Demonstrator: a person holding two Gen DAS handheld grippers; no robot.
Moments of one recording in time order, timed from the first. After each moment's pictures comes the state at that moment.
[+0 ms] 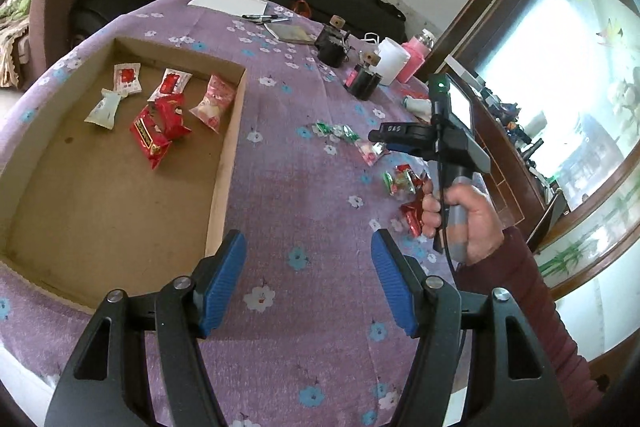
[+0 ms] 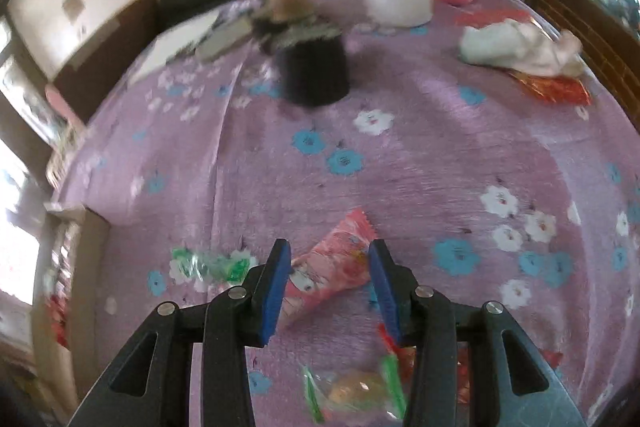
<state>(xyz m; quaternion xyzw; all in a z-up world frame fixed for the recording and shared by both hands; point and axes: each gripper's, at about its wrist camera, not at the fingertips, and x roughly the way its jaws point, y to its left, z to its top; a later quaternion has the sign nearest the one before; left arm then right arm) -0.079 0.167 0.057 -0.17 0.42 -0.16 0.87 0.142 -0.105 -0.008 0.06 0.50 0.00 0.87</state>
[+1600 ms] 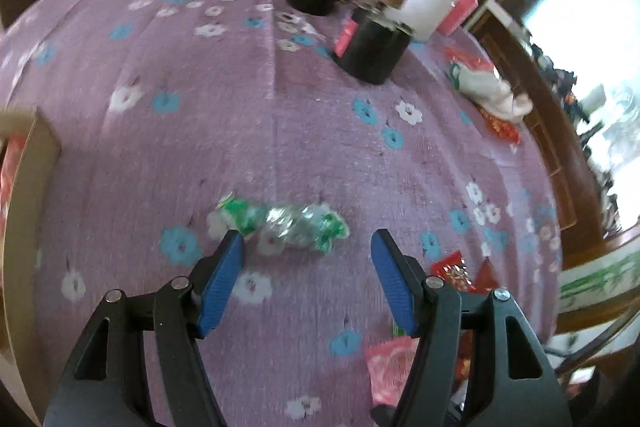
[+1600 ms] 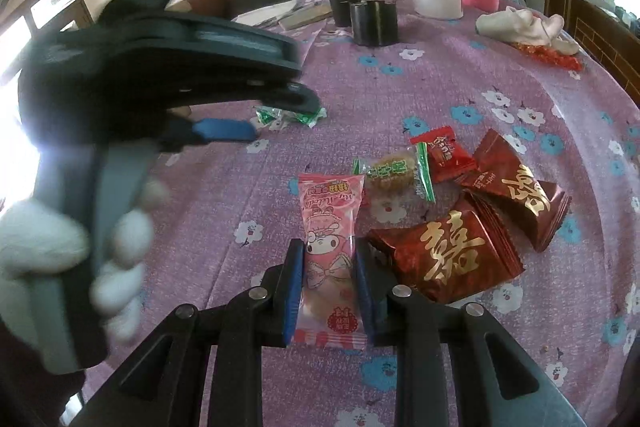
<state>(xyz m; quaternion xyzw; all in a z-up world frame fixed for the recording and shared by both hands) 0.131 0.015 -0.014 -0.10 0.53 -0.13 0.83 0.004 -0.105 -0.017 0.05 0.45 0.11 0.89</state>
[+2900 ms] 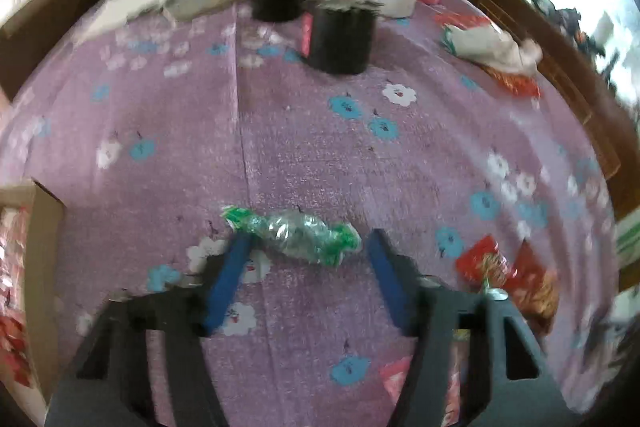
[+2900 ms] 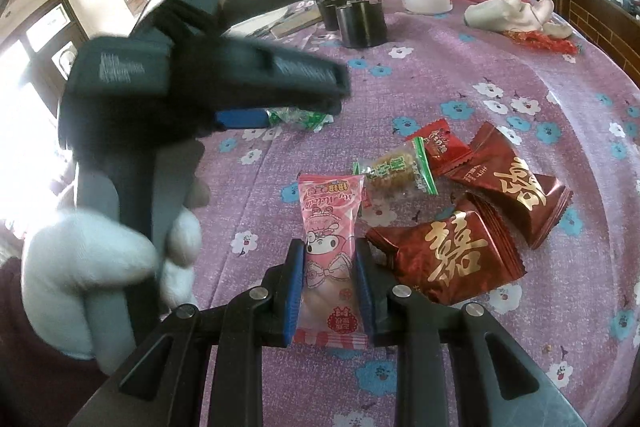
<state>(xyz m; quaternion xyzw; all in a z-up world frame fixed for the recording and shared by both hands) 0.123 -0.025 -0.016 0.03 0.49 -0.12 0.86 0.004 -0.116 -0.018 0.09 0.44 0.11 0.88</state>
